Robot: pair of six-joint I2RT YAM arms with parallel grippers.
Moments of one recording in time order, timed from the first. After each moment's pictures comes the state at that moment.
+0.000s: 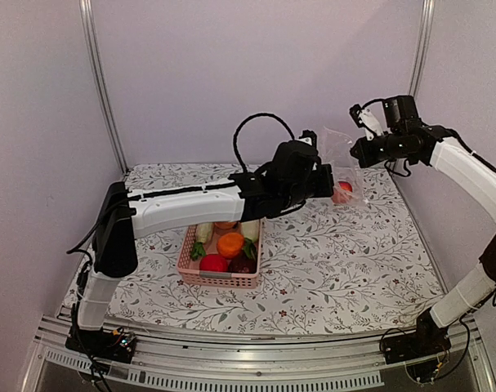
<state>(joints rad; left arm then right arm) -1.10 2.25 2.03 -0.11 -0.34 -0.66 0.33 1.50 1.45 -0.61 -0.14 -0.12</state>
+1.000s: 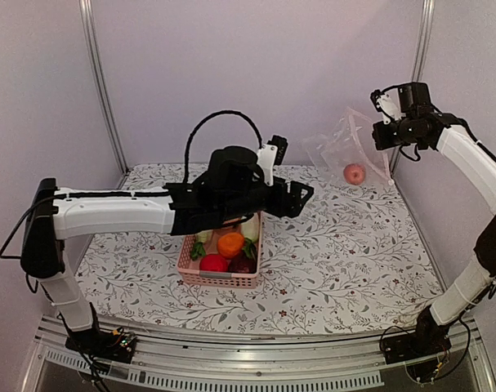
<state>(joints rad) -1.08 1.81 1.44 0.12 -0.16 -0.37 0.22 1.57 1.63 -0.62 0.03 -0.15</state>
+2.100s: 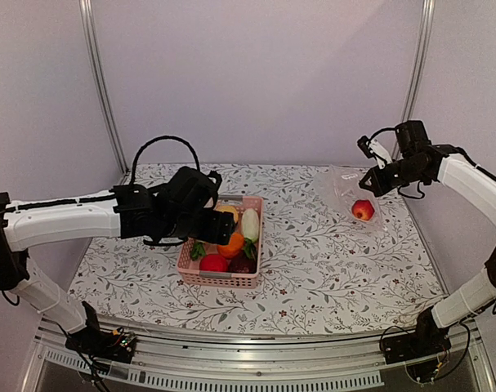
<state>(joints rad) -1.01 1.45 1.15 -0.48 -0.39 -0.54 0.20 1.44 1.29 -0.69 -0.31 -0.26</state>
